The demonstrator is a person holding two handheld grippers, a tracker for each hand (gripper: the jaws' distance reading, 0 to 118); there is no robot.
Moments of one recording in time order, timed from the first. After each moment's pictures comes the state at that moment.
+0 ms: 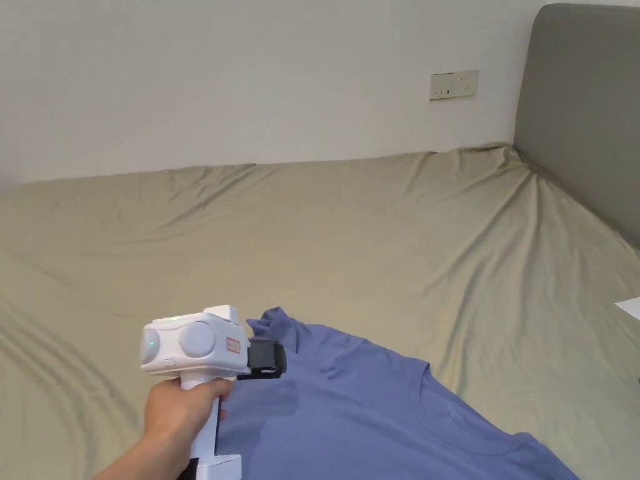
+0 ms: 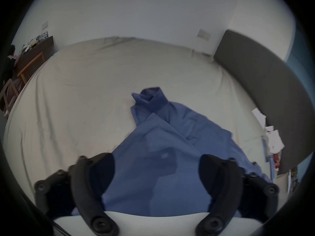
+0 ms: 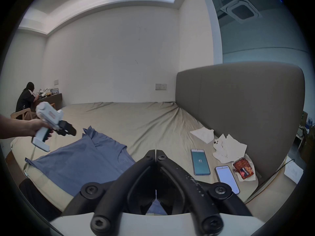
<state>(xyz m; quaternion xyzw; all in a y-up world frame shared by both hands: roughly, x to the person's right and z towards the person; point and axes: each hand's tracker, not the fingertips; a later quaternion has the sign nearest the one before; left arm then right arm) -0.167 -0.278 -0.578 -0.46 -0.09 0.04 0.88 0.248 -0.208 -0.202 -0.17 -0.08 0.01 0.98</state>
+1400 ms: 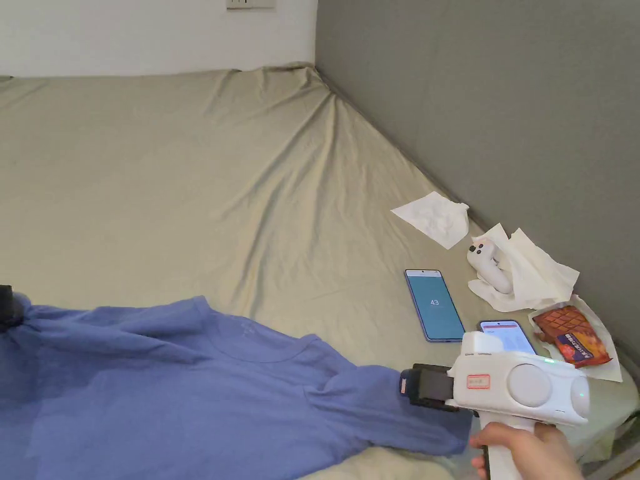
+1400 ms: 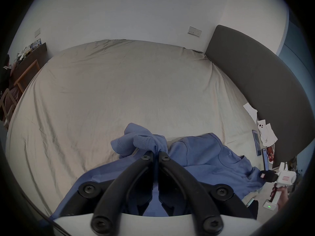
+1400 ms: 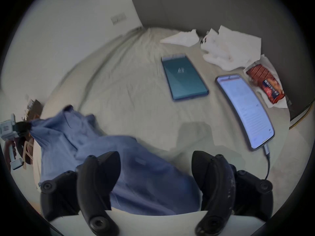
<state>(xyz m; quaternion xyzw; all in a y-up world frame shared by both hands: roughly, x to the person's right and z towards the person) -0.154 -0.227 -0.534 -0.45 -0.13 0.03 0.88 0.384 -0.342 -0.299 -0.49 -0.12 -0.19 0.84</state>
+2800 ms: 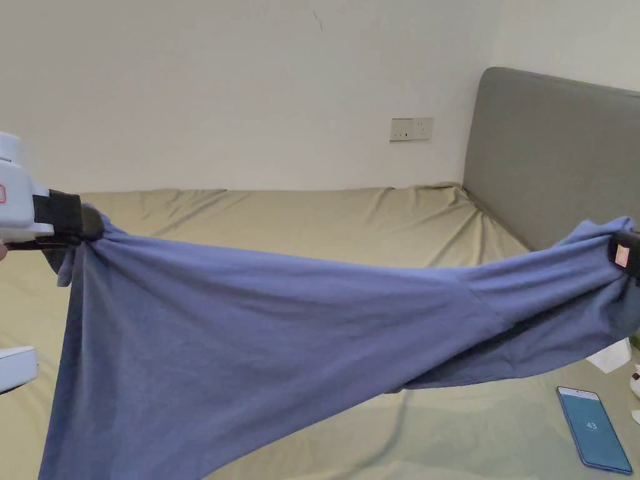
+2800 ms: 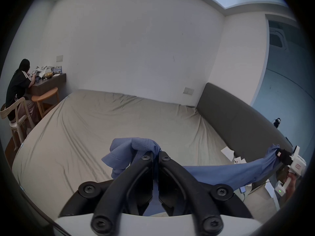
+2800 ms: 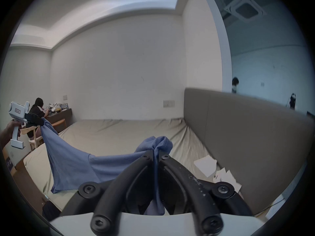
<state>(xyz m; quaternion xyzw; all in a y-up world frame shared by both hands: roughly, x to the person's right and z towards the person) -0.296 0.027 -0.398 -0.25 -0.12 0.09 0.96 0.288 -0.002 -0.240 -0.13 -0.02 0.00 0.99</state>
